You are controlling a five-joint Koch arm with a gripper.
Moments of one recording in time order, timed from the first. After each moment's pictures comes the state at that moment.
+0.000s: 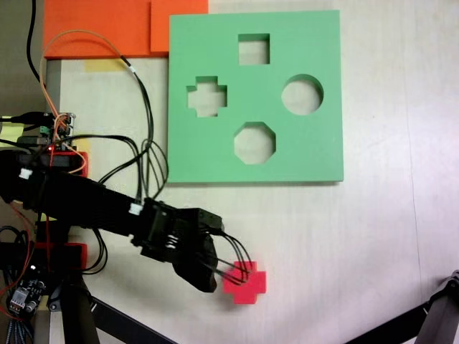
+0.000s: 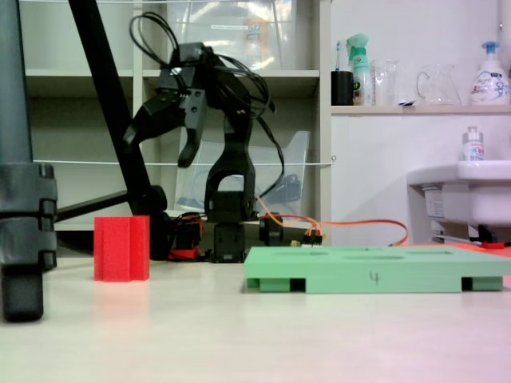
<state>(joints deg) 17.0 97.9 84.8 85.4 74.1</state>
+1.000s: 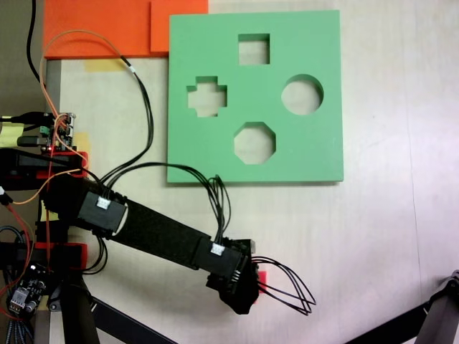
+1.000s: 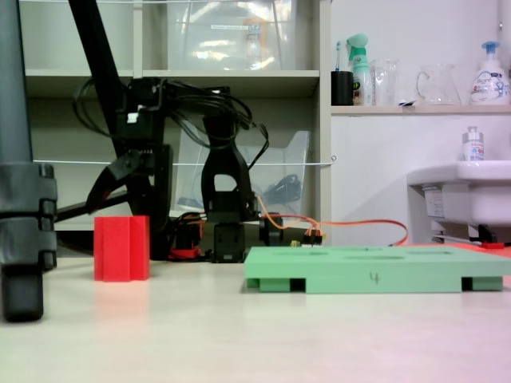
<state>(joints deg) 20.9 69.5 69.4 86.7 66.1</state>
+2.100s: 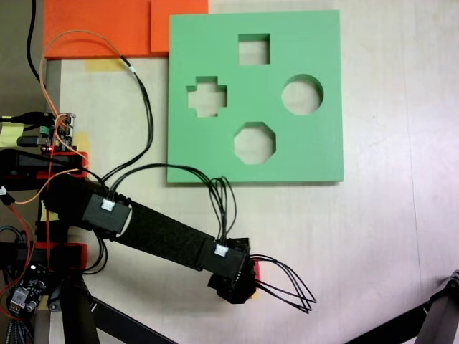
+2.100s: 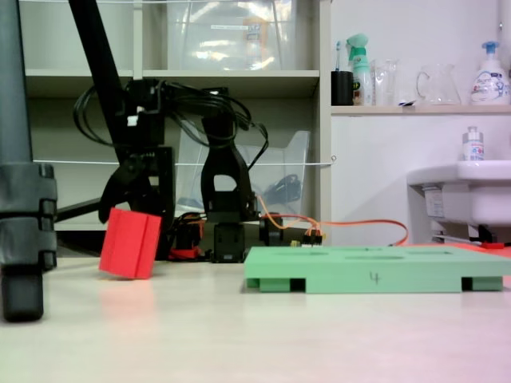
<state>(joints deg) 20.7 70.0 67.9 94.0 66.4</state>
